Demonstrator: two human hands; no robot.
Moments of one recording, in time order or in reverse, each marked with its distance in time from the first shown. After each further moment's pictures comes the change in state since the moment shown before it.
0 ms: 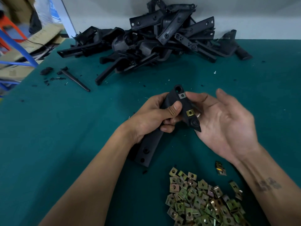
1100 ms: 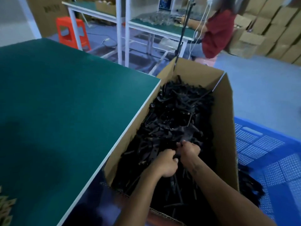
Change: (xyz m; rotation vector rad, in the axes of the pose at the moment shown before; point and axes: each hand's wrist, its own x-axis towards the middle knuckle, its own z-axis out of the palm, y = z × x) left_hand -0.098 -0.213 0.472 0.973 -1.097 -0.332; right_hand -0.502 0.045 -0.164 0.284 1.957 -0.197
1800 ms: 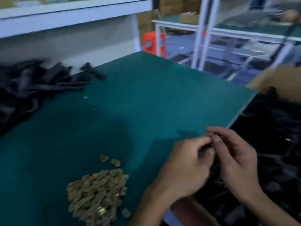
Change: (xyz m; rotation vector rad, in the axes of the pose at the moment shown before) left_hand -0.162 -0.041 -0.119 -0.214 0.672 0.387; right_hand -0.199 -0.016 0.109 -0.225 -0.682 -1.001
